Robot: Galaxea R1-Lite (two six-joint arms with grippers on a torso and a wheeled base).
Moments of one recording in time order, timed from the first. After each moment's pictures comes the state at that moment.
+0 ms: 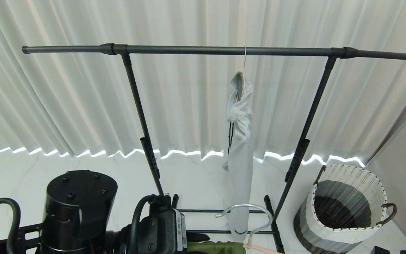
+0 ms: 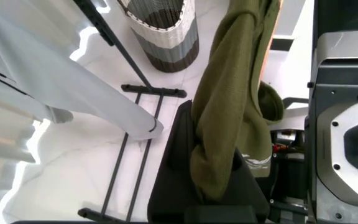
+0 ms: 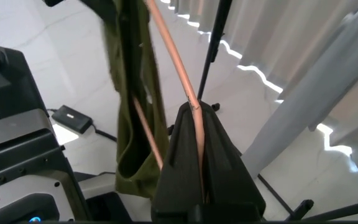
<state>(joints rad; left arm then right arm) -0.77 1.46 -0.46 -0.48 -0.43 0.57 1.24 1.32 0.00 -1.18 -0.21 -0.08</state>
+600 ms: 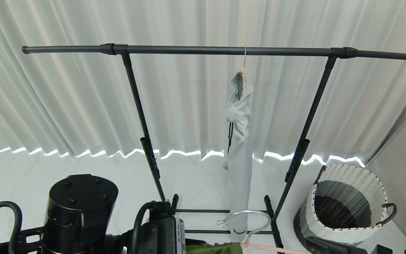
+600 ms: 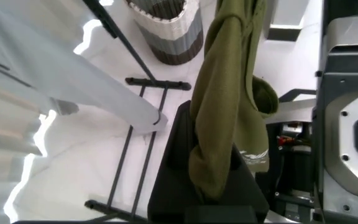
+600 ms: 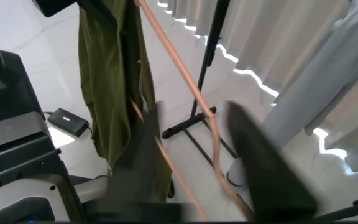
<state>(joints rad) -0.77 1.46 -0.44 -0.48 -0.42 0.60 1.24 1.32 0.00 -1.18 -0.22 -0.09</state>
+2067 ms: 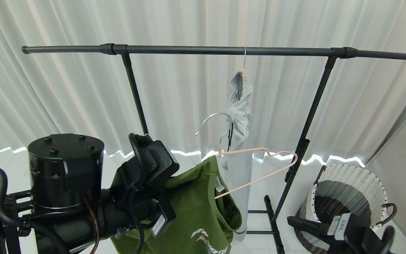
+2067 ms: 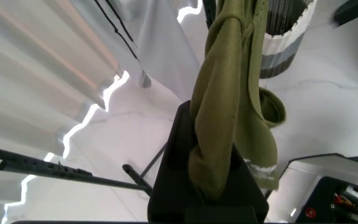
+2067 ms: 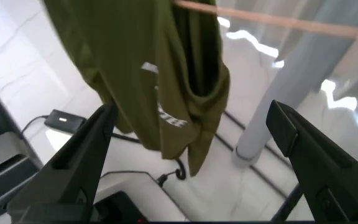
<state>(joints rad) -0.69 1.45 -0.60 -0.49 -0.08 0.43 1.15 1.56 -0.11 -1.18 -0.26 0.11</state>
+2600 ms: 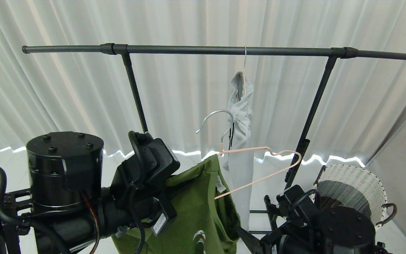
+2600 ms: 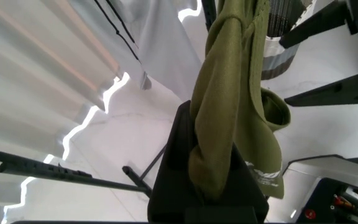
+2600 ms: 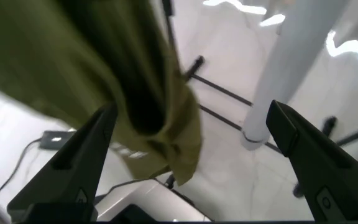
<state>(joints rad) -0.70 1.45 -0.61 -0.49 -0.08 0.43 1.01 1.85 -0.31 -1.18 -0.29 0.26</state>
